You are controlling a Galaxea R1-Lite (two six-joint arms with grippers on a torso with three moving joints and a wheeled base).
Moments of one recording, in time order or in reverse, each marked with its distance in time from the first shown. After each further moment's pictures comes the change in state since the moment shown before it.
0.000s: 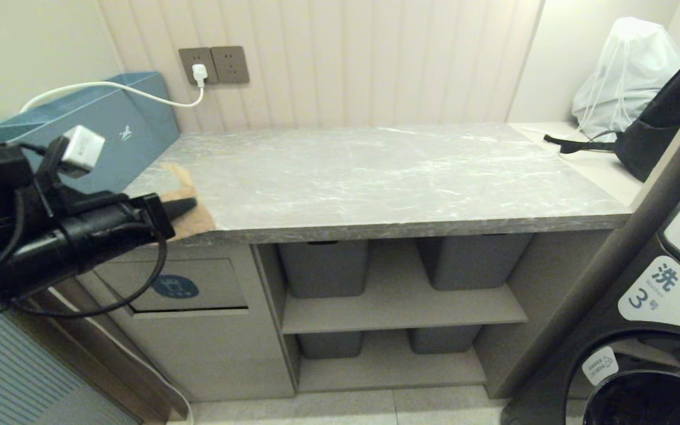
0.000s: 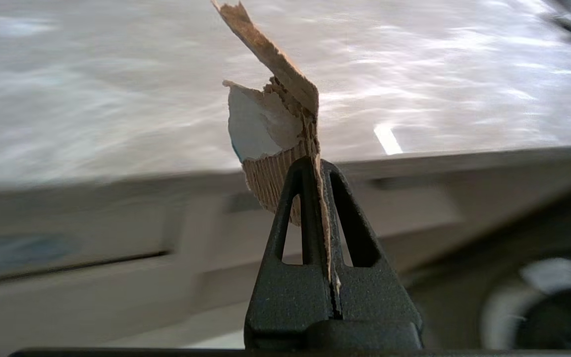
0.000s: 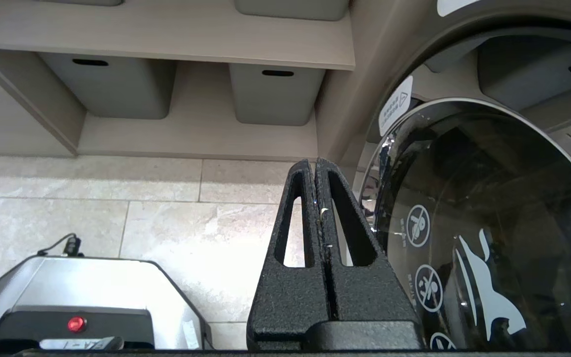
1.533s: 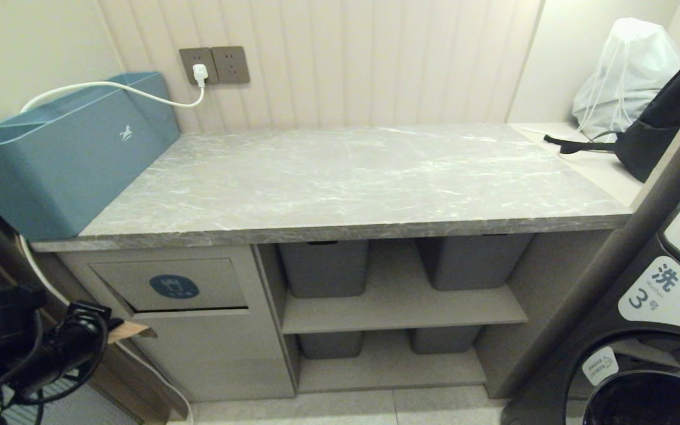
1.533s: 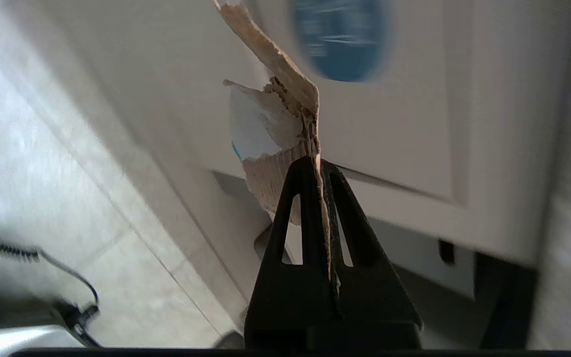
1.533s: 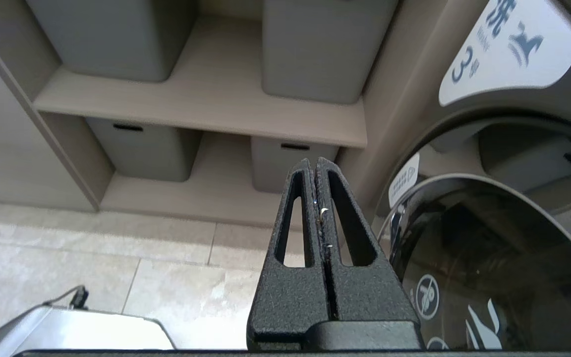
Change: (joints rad) left arm 0.370 0.340 0.401 -0.317 0.152 -0.888; right arm 0.098 -0.189 0.016 -0.048 -0.003 0.006
